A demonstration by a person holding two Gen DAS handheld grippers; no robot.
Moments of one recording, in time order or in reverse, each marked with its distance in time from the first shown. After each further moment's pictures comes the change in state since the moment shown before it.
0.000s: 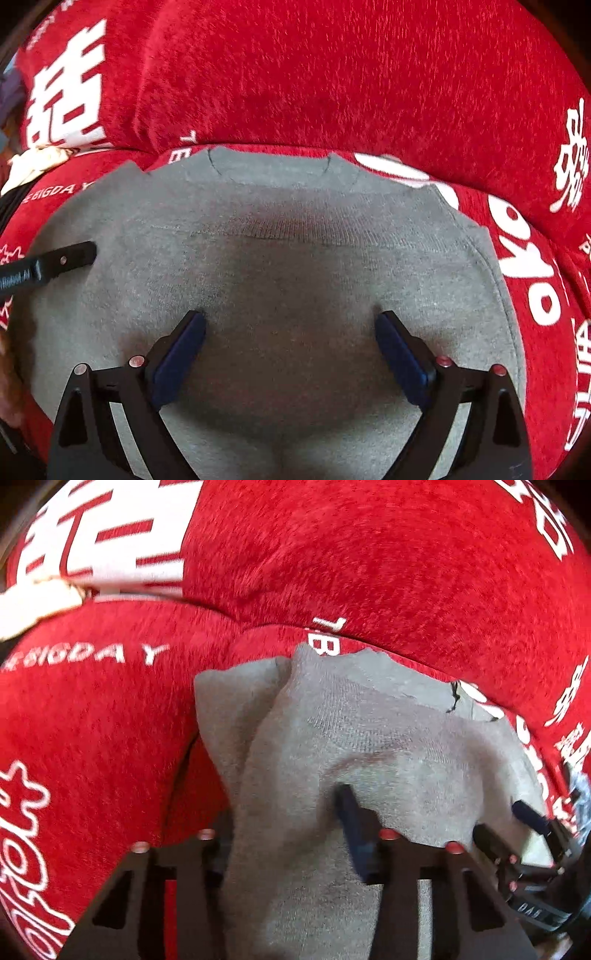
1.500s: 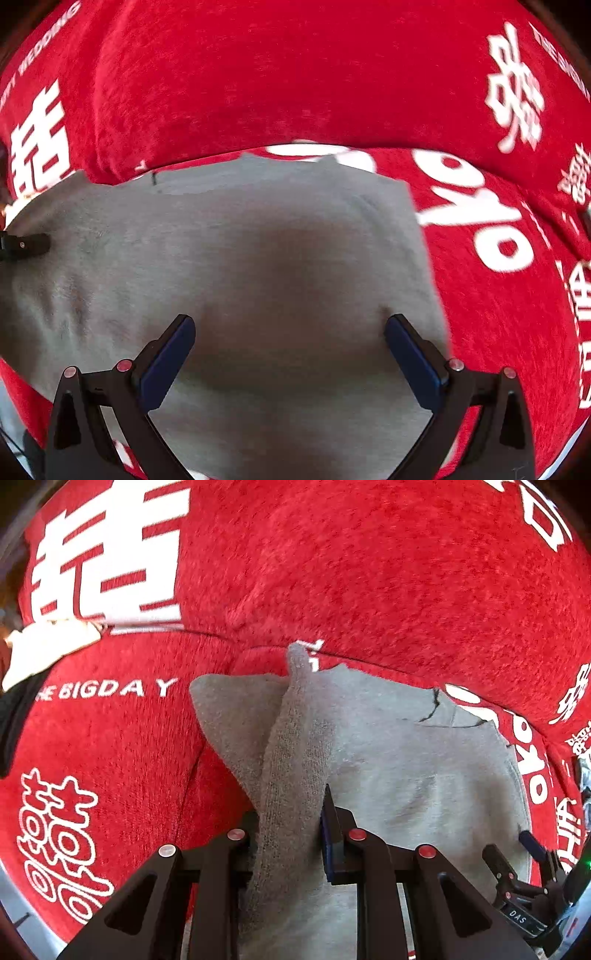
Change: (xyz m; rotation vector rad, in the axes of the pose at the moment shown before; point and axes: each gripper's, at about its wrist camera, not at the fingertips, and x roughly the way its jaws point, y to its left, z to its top) left arm -0.052 -0.060 0.032 0.005 0.061 0.133; right arm -0.036 -0.091 -0.030 0.173 -0.010 0.021
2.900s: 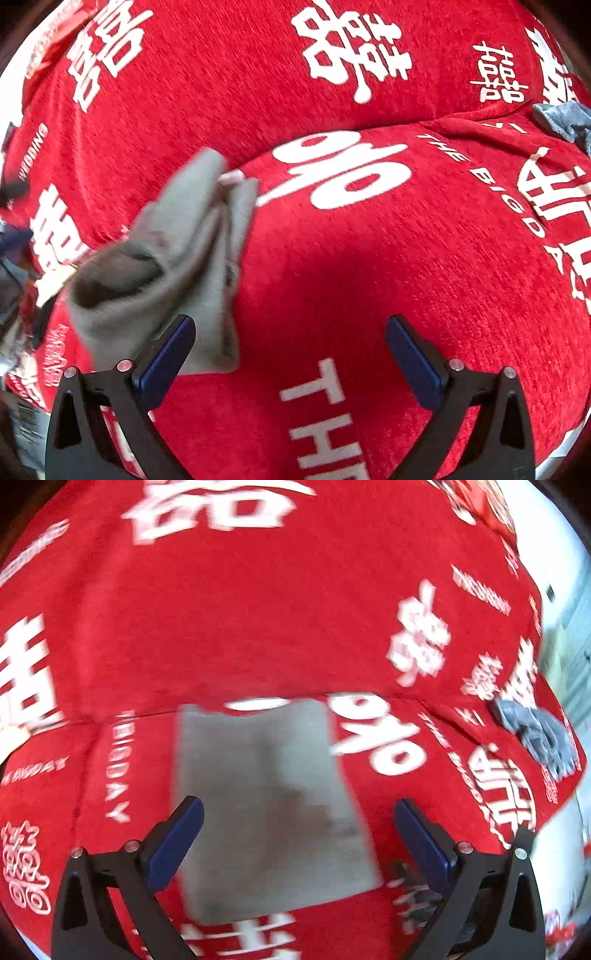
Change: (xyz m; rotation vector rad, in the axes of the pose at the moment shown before) left arm -0.100 -0.211 -0.080 0.262 -0.183 -0.196; right arm -0.083 -0.156 -0.061 0.274 -0.132 0.147
